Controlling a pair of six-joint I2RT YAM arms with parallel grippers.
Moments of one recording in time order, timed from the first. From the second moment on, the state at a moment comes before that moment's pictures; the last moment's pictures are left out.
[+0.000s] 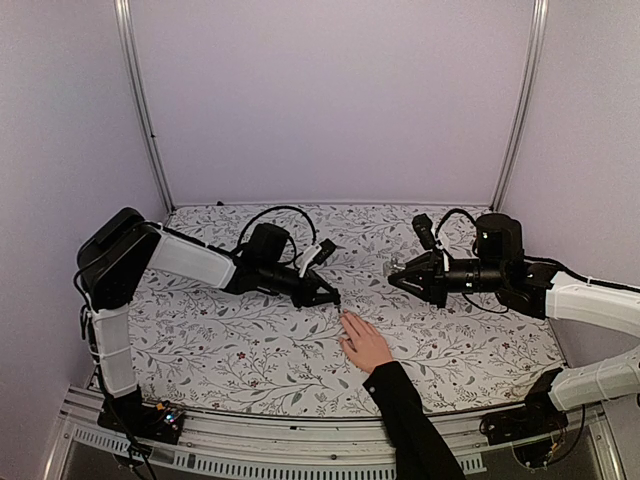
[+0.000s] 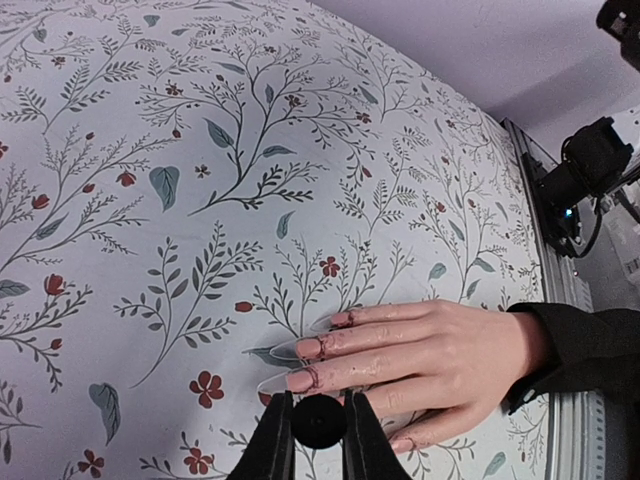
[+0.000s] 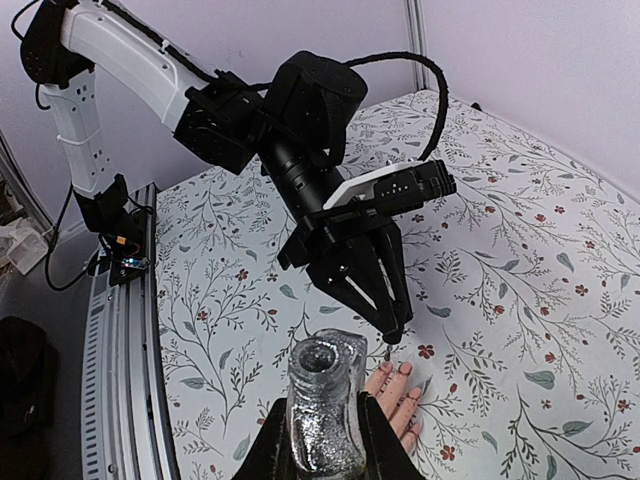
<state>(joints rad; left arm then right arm) -0.71 1.99 1.10 0.26 0.67 -0.04 0.66 1.15 0.68 0.12 -0.56 0.02</state>
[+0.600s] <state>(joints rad) -0.72 2.02 1.11 0.26 0.67 -0.04 0.66 1.15 0.67 0.12 -0.56 0.02</state>
